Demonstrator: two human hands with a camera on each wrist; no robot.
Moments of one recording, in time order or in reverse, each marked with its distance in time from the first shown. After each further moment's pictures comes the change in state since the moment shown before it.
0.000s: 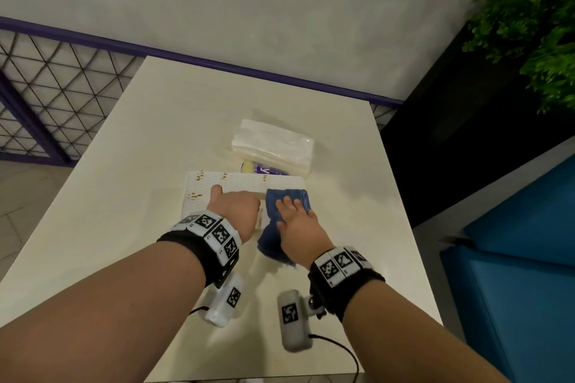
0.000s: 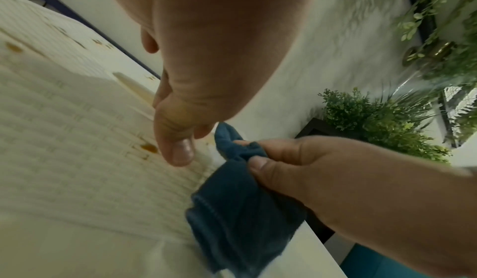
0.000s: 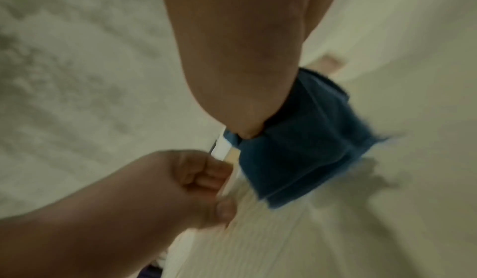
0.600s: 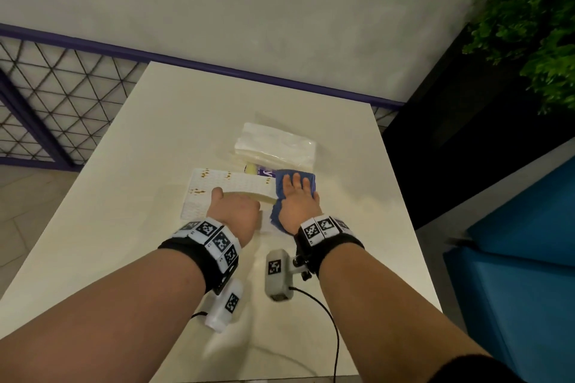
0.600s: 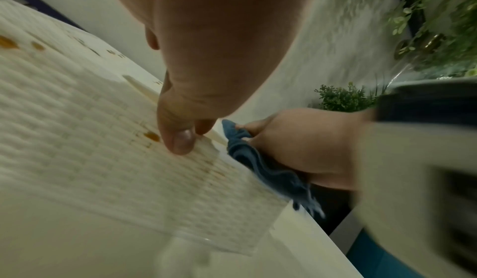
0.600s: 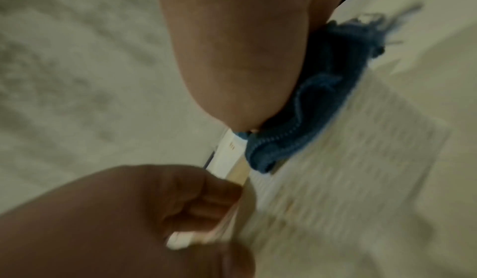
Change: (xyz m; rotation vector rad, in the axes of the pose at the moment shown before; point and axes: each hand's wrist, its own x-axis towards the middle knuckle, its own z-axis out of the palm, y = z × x) left_hand -0.007 -0.004 -0.005 0.040 -0.010 0.021; right_hand 0.029 -0.010 -0.024 0.121 0.095 0.107
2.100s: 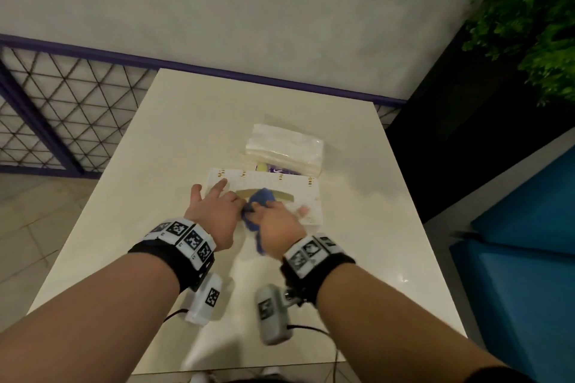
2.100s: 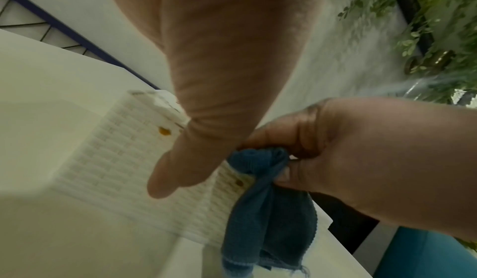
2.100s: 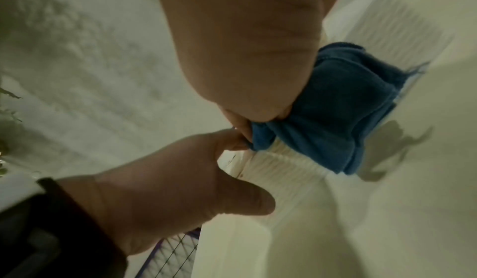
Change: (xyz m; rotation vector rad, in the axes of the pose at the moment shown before) left_hand -0.030 -0.060 0.015 0.074 -0.038 0.022; right_hand -0.039 -0.055 0.025 -0.376 -0.049 -0.402
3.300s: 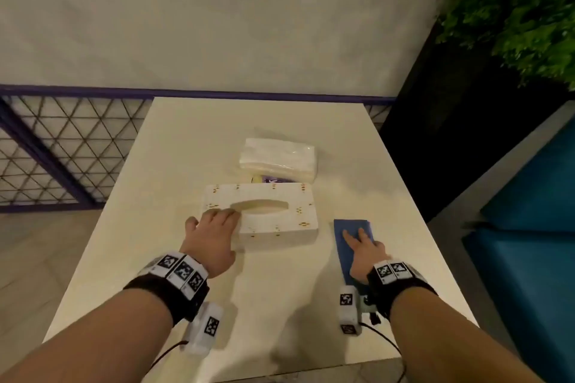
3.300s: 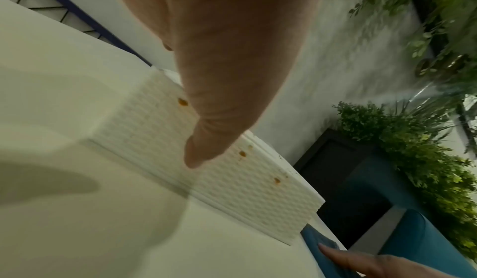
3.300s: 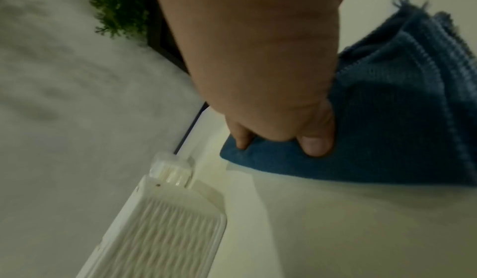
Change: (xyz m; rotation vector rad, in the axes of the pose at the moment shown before) left_hand -0.013 0.009 0.021 -0.145 0.118 -0.042; right_hand -0.077 0.132 0.114 0.385 -0.095 0.680
